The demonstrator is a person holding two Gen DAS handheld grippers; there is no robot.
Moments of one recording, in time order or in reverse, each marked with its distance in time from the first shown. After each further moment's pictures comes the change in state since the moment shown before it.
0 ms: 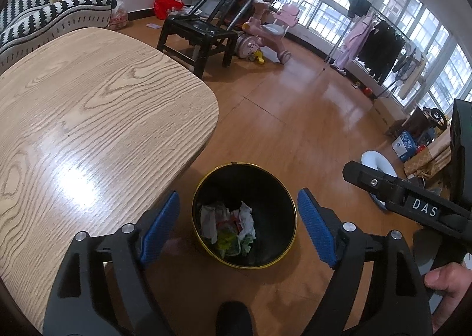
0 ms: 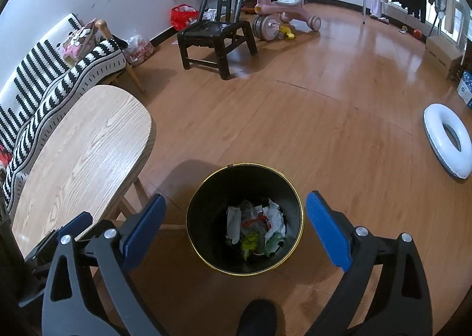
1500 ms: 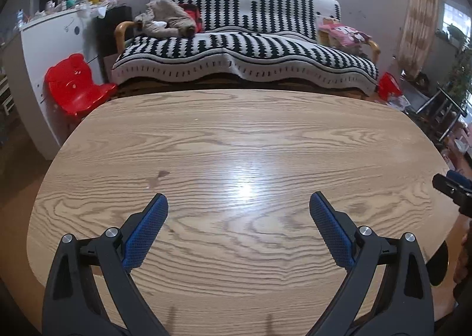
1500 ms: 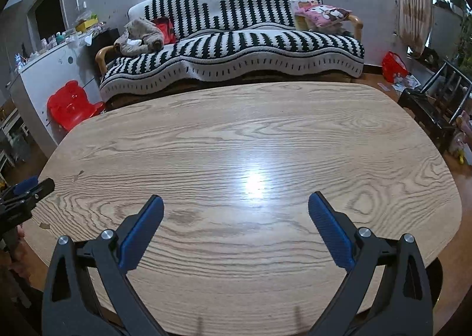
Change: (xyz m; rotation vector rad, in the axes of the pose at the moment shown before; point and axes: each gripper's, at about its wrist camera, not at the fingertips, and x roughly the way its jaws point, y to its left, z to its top) left arm -0.421 0.334 -0.207 -0.541 -0.308 0.846; right arm -0.073 0.458 -0.167 -0.773 -0.043 0.553
